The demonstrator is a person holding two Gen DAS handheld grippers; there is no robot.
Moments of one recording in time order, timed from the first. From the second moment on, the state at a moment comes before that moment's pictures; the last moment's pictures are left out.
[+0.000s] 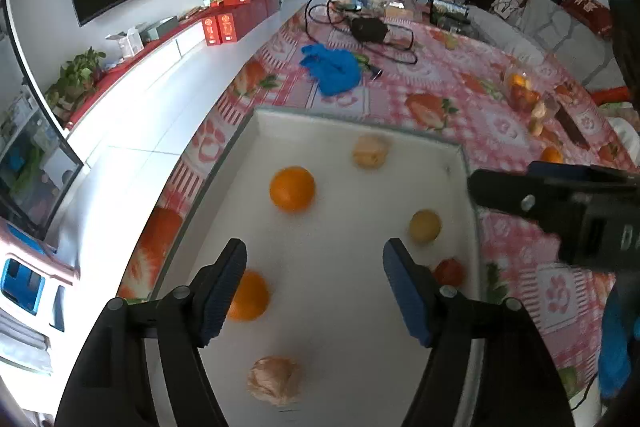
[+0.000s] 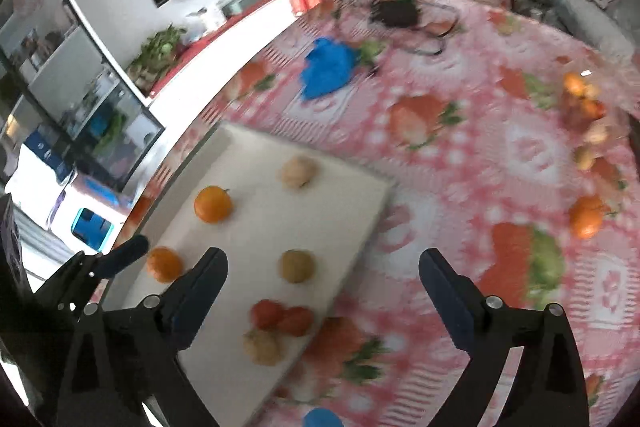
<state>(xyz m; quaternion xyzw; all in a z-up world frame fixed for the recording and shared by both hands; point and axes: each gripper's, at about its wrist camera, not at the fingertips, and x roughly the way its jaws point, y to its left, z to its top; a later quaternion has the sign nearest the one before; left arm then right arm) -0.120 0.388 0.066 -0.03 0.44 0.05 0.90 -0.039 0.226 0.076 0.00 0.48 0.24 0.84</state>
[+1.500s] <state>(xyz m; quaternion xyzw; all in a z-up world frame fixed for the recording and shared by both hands) -0.001 0.156 0.054 0.01 0.46 -0.13 0.88 0.063 -0.022 0.033 0.09 0.49 0.05 0.87</state>
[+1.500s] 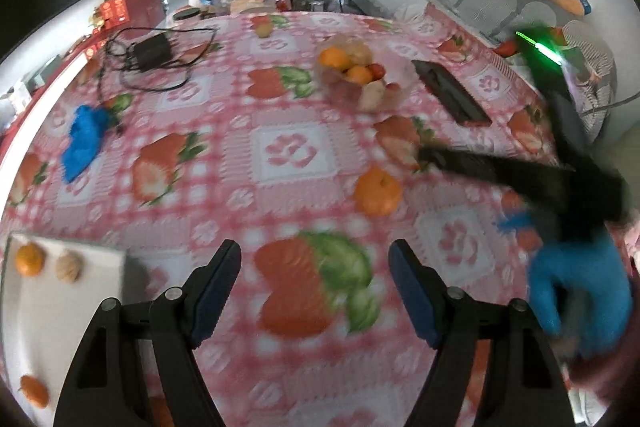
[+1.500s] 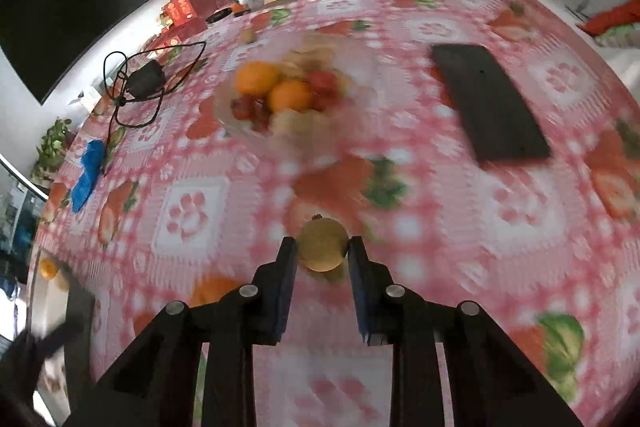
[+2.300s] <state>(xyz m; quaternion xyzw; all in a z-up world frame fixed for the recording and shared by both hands) -0.082 0.159 0.012 0.02 0.46 -0.06 0.89 -0.113 -0.038 0.020 0.07 0.46 0.05 0.88</state>
